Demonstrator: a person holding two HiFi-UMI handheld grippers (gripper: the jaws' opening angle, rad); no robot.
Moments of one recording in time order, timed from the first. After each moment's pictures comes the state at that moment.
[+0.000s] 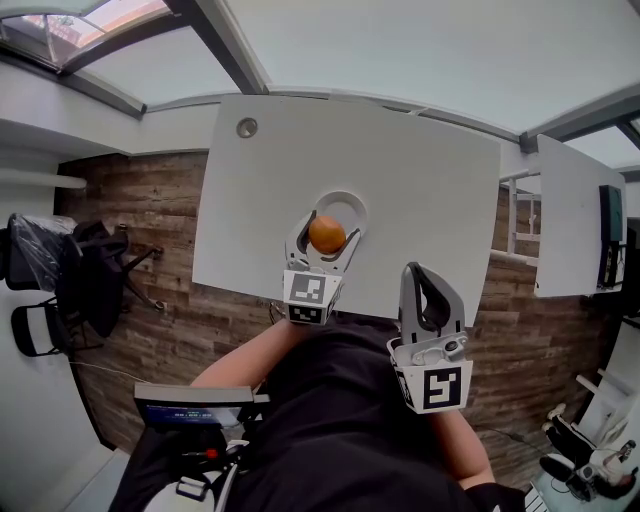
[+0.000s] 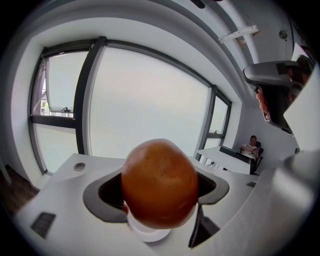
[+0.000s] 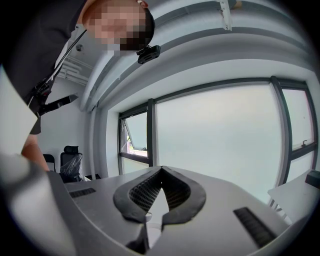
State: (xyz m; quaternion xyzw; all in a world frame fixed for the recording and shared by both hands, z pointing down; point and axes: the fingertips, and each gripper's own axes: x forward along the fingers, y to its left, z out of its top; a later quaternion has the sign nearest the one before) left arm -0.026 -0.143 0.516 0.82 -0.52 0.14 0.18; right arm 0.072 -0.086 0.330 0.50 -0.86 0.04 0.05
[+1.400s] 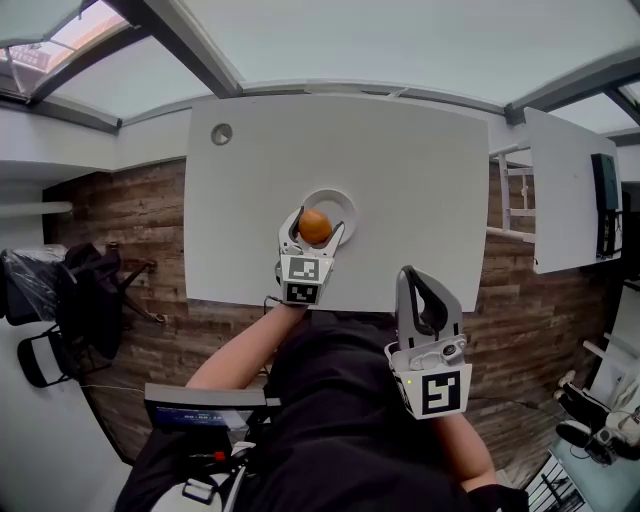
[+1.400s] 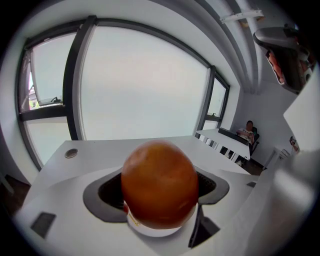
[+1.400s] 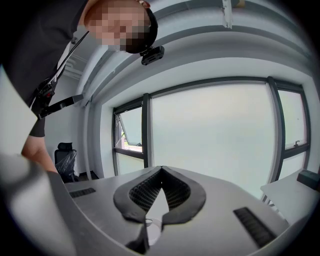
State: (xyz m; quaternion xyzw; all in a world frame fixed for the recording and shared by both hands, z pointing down) left arm -0.030 -0.160 0.603 0.82 -0.47 0.23 0.22; right arm 0.074 -0.091 0.339 0.53 -0.84 0.06 0.07
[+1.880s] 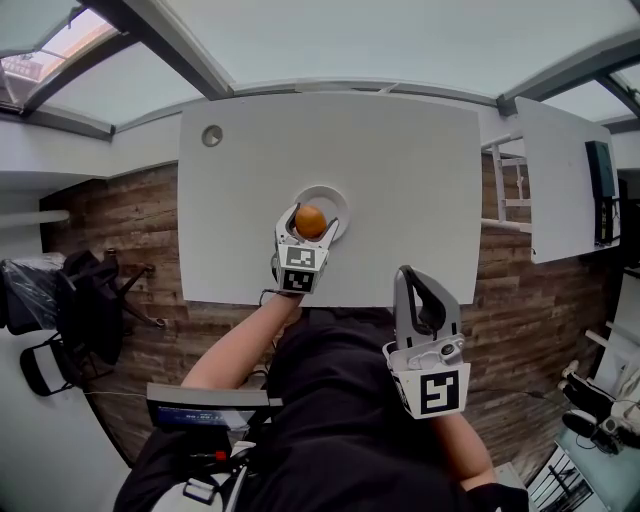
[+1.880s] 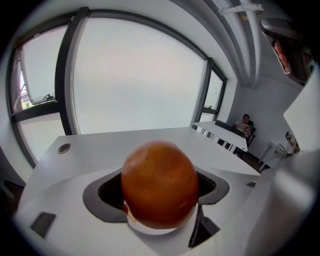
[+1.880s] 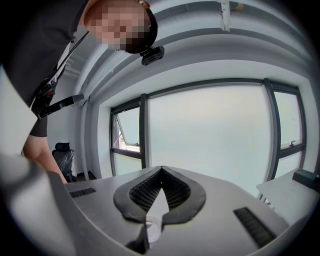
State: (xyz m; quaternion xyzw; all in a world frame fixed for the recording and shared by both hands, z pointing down) left arm -0.019 -0.157 0.628 0.82 -0.44 0.27 0.24; right arm 0.086 -0.080 0.341 0.55 -0.83 0.06 0.07
